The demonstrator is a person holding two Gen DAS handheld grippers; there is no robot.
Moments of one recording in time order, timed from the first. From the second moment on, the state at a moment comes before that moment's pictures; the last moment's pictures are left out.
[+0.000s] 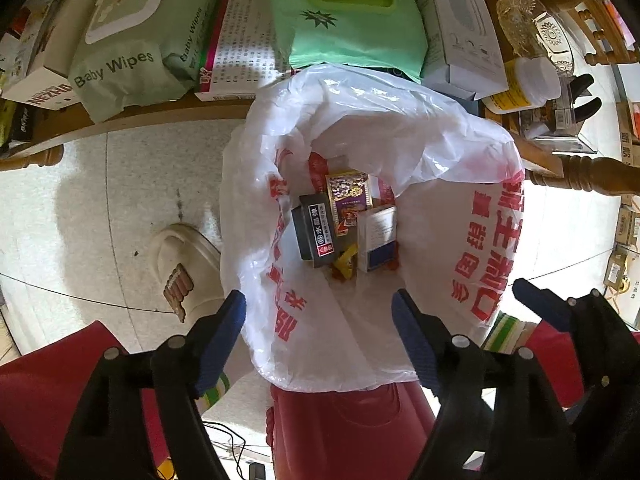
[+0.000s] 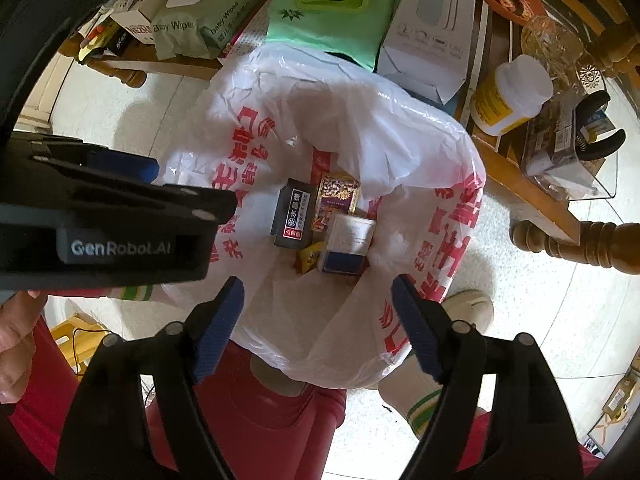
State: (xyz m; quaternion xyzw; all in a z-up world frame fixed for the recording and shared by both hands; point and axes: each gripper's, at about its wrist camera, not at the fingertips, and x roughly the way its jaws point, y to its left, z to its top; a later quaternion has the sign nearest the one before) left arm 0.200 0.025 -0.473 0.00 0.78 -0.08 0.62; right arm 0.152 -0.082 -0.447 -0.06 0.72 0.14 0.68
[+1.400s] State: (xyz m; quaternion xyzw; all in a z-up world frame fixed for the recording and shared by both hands) left arm 0.234 0.016 -0.009 0.14 0.59 -0.18 0.78; right arm 0.159 -0.217 0.006 -0.02 0.46 0.11 0.88
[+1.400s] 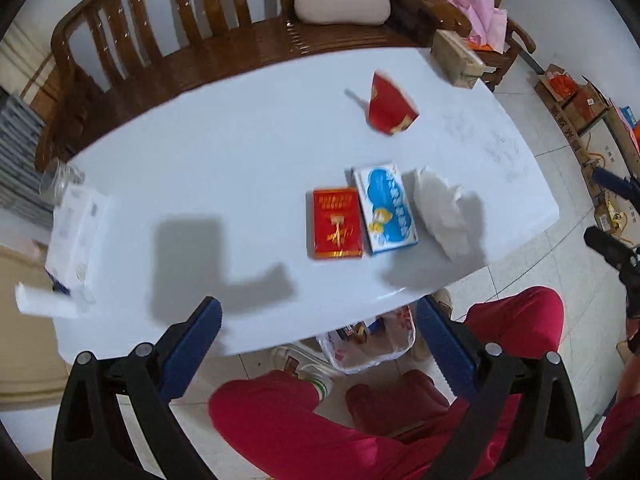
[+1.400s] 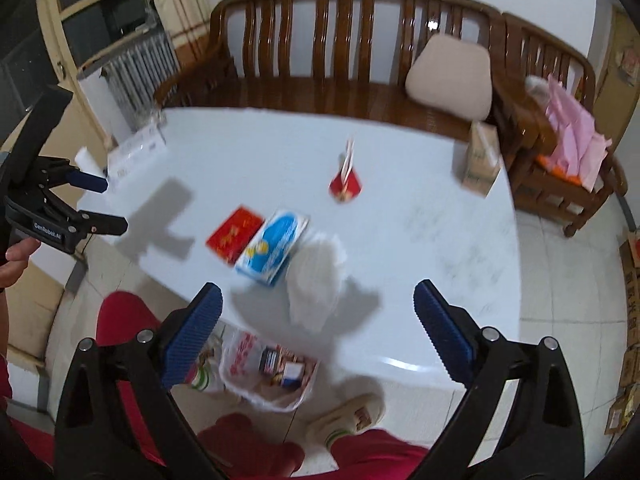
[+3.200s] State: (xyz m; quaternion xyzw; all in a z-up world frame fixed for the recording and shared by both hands) left arm 0.337 -0.022 -0.187 0.15 0.69 -0.18 0.68; right arm 0.260 -0.188 -0.157 -0.09 0.59 0.13 0.79
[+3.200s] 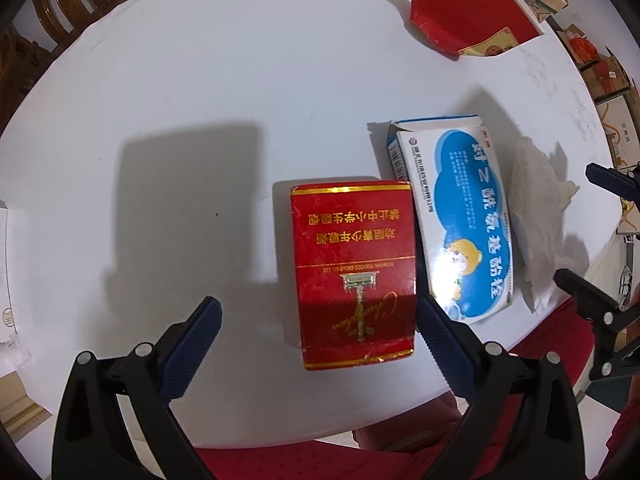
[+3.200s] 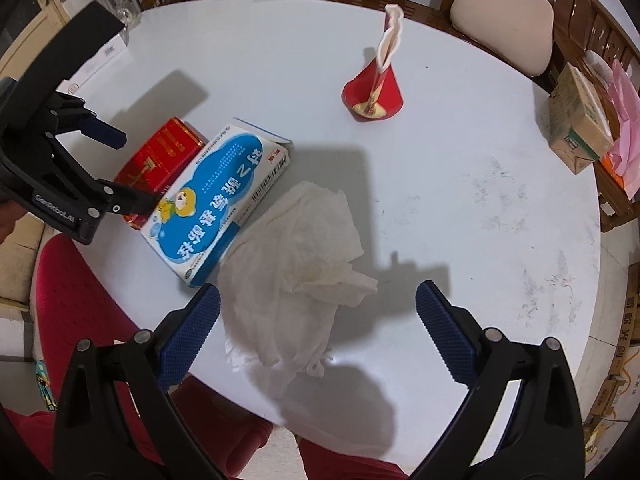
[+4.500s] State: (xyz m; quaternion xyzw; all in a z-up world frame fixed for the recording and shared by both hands) left arm 0.367 -0.002 -0.181 0.12 0.68 -0.17 0.70; right arm 0.259 -0.146 -0.170 -0.12 0.59 0.15 0.79
